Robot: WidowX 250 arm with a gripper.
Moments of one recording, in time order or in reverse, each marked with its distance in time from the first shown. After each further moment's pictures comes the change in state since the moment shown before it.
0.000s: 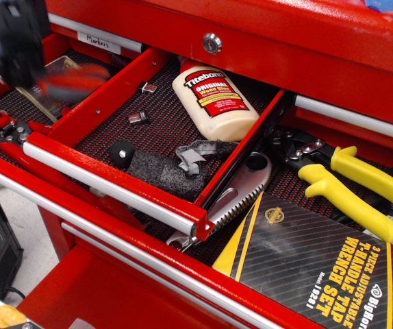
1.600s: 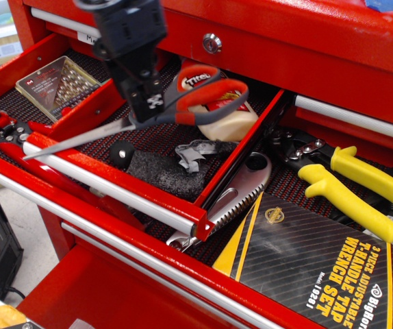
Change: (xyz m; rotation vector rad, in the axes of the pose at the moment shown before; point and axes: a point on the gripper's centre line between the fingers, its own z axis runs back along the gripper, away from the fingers) arm 0.147 -0.073 0.034 0.043 -0.289 0.680
